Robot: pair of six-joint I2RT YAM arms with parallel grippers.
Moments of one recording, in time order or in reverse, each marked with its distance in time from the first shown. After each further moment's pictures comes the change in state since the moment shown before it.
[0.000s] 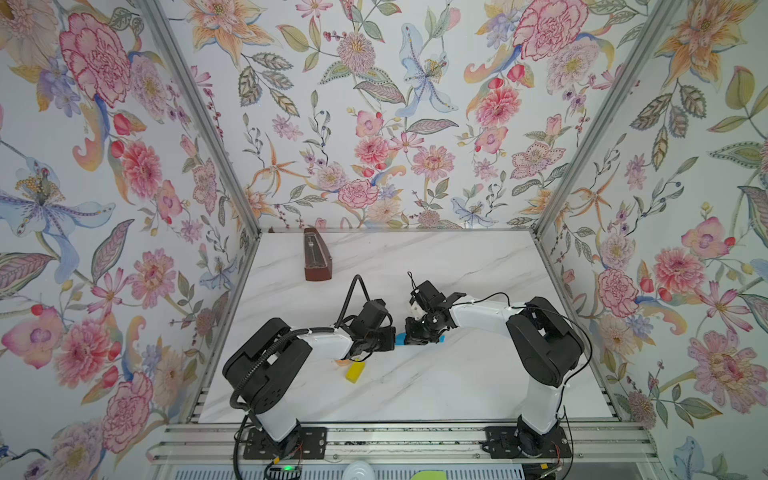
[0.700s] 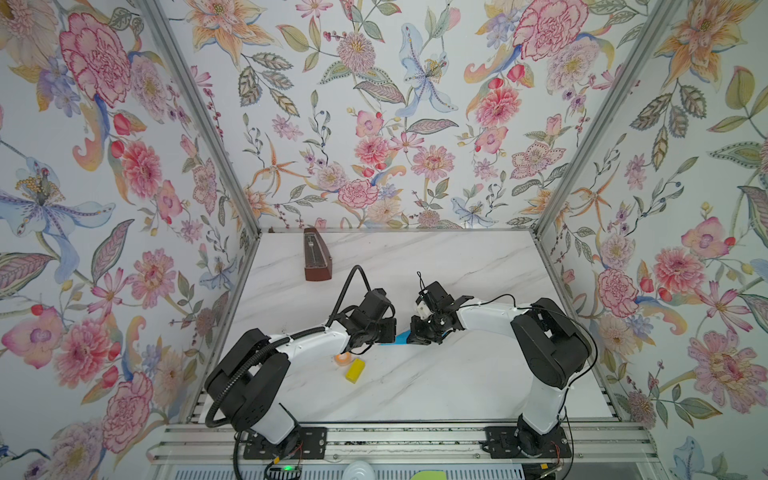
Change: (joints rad) left arm -0.029 -0.095 0.134 -0.235 -0.082 0.054; right arm -0.035 -0.017 -0.063 0.106 -0.083 0.055
